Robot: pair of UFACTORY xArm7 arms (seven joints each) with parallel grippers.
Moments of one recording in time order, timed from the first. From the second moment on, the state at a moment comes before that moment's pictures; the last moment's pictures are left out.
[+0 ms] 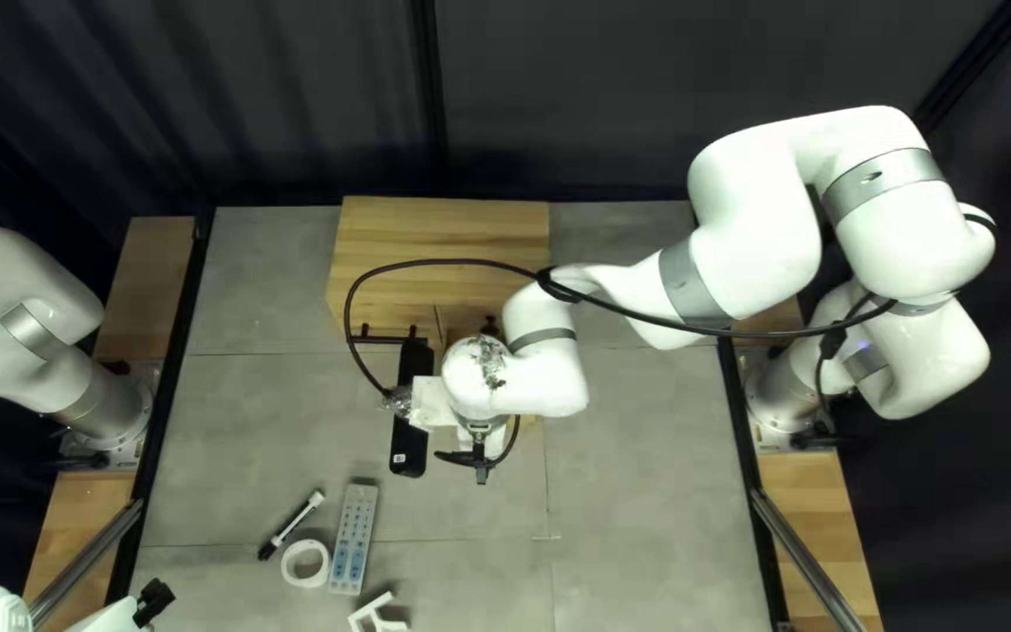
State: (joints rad) left arm -0.84 0.05 -0.21 1.13 0.02 1.53 -0.08; right arm 0.33 0.27 -0.17 1.03 0.00 0.78 0.21
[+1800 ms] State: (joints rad) left arm -0.84 0.05 -0.21 1.13 0.02 1.53 -0.08; right arm 0.32 0.30 -0.17 1.06 0.02 0.79 0.18
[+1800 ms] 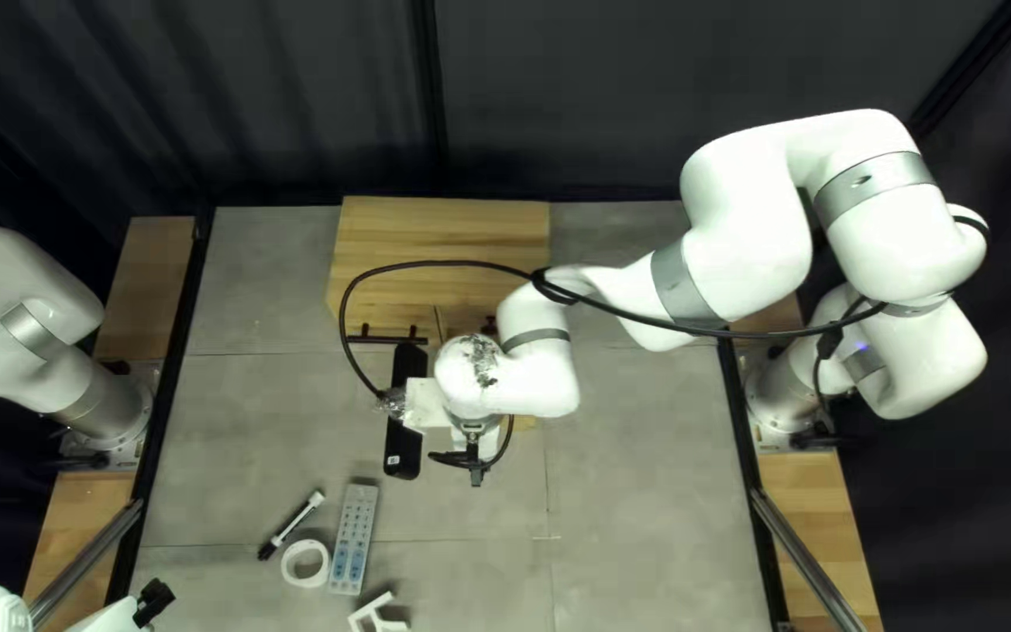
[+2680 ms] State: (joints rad) left arm -0.84 0.05 -0.21 1.13 0.02 1.53 -0.08; right arm 0.34 0.14 -0.23 0.97 -0.16 0.85 0.29
